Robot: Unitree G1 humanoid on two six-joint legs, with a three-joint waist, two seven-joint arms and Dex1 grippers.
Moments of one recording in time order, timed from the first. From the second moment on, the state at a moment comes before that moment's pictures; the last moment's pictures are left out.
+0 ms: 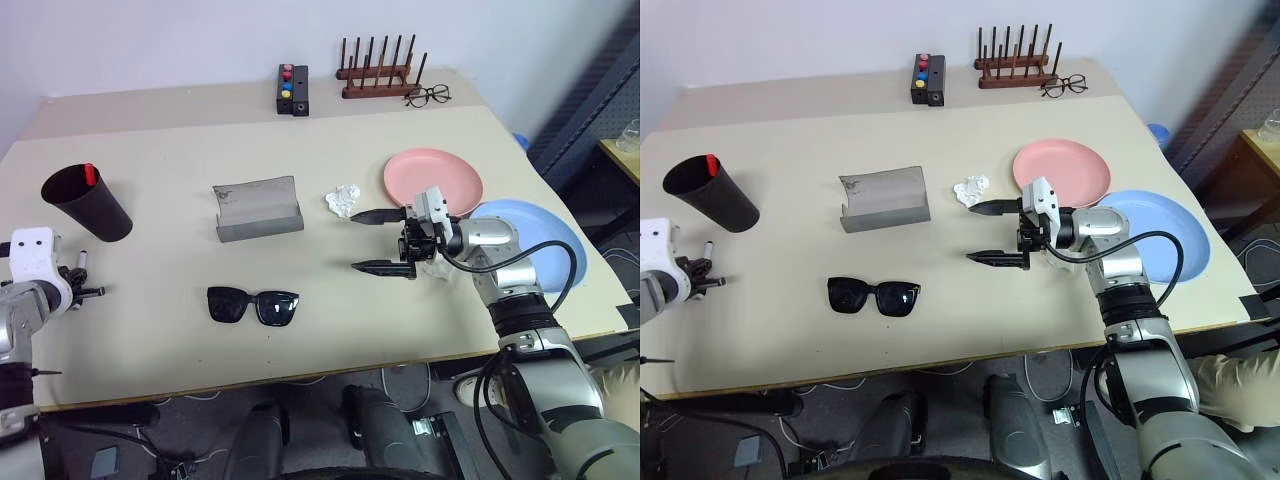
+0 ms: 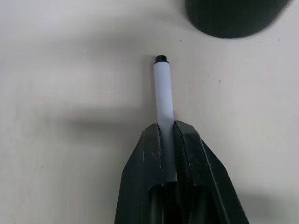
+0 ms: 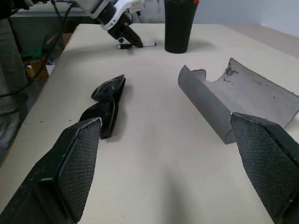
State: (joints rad) left arm -0.20 0.80 0.47 0.17 -0.35 0.92 -0.33; right arm -0.68 -0.45 0.07 0.47 0.36 -0.03 1.45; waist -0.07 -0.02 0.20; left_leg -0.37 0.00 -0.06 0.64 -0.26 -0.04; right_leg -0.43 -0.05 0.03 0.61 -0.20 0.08
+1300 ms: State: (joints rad) left arm -0.46 0.52 0.58 0.03 -0.33 0.14 -0.16; right arm -0.73 -0.38 0.06 0.53 0.36 -0.07 1.39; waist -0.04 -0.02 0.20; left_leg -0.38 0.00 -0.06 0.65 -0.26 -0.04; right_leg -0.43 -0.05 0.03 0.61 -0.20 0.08
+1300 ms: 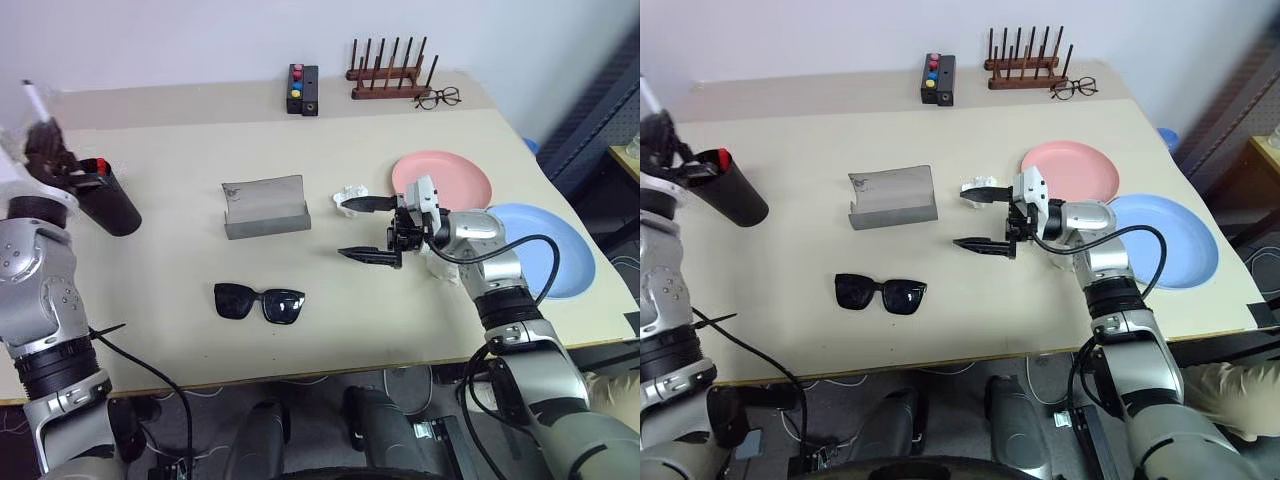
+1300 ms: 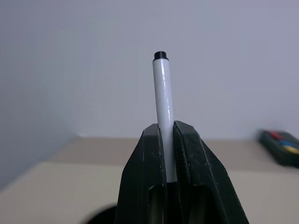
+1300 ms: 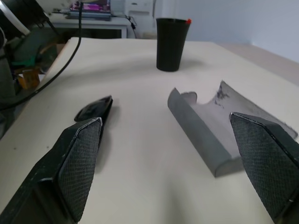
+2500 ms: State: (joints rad) left arm -0.58 0.53 0.56 0.43 -0.19 -0.30 0.09; right arm -0.85 -0.25 -0.05 0.62 0.41 -0.09 1.25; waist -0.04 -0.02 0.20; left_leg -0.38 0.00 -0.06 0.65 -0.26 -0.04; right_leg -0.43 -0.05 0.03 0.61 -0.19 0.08
